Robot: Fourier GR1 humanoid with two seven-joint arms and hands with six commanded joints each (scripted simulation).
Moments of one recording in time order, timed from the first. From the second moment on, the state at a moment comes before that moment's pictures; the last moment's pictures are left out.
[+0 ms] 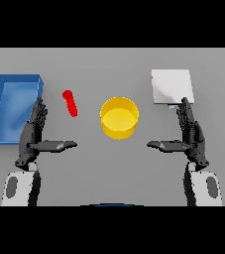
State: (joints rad) left arm 0.00 0.00 0.00 -1.57 0.00 0.00 0.00; right arm 0.00 0.00 0.00 -1.57 0.00 0.00 0.00
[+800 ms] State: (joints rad) left arm 0.04 0.05 -0.13 -1.67 -0.17 -0.01 0.08; right arm 0.11 -0.06 0.13 -1.69 0.25 -0.05 -0.10
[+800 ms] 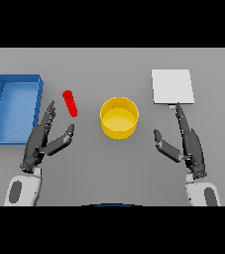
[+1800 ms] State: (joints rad) left arm -0.40 0.03 0.01 -1.09 -0.15 0.02 -0.01; right arm 0.10 -0.05 0.12 -1.70 0.19 -0.02 -0.09
